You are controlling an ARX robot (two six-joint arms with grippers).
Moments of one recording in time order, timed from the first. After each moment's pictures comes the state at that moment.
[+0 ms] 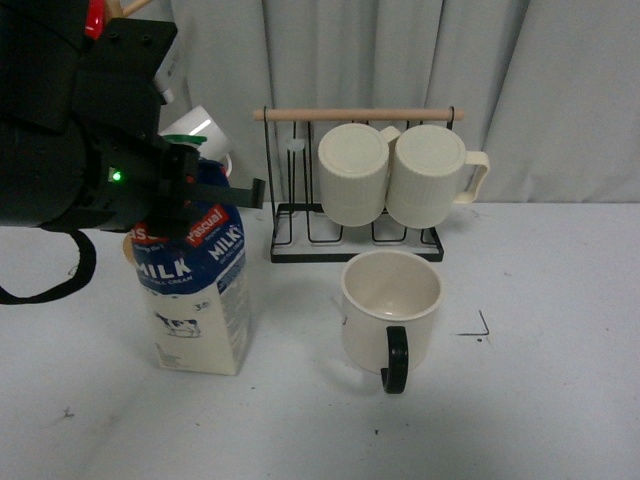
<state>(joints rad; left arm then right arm) -0.34 1.69 0.87 0.27 -0.22 -0.06 0.00 0.00 0.01 0.00 0.00 0.00</state>
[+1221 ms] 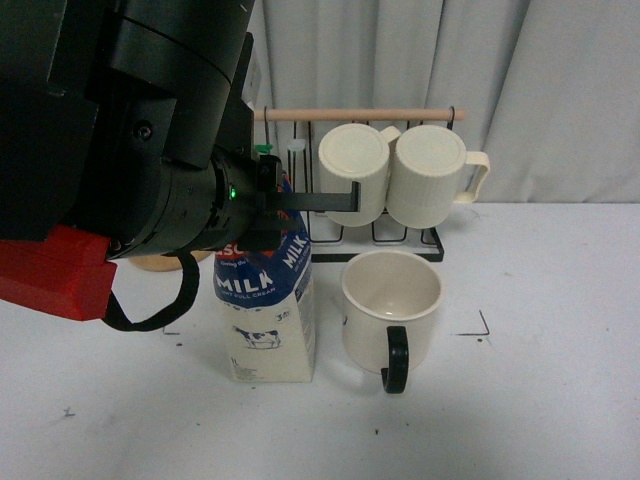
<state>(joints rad) -0.51 1.77 0.92 0.28 -0.37 -0.26 0.00 0.00 0.01 0.00 0.00 0.00</state>
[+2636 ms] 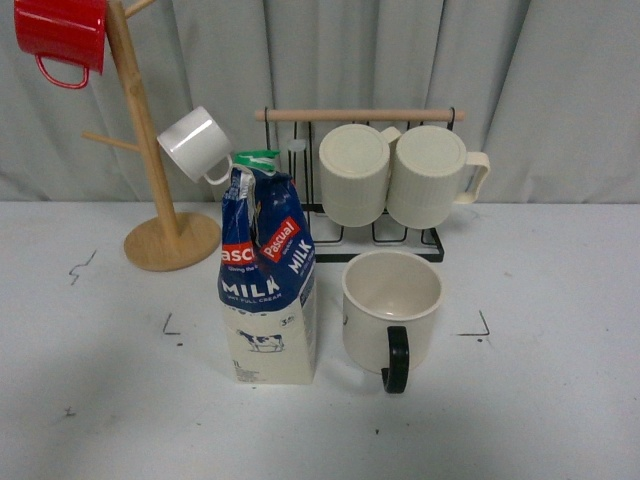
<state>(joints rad) -0.09 0.65 0.14 0.51 -0.10 -0.02 0.00 0.00 0.01 0.00 0.00 0.00</state>
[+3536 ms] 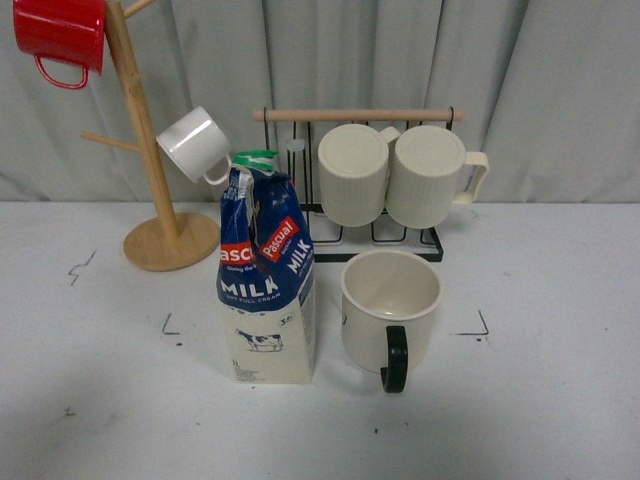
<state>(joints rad) 0.00 0.27 0.01 0.27 0.00 -0.02 0.00 0.00 0.01 0.00 0.00 0.00</state>
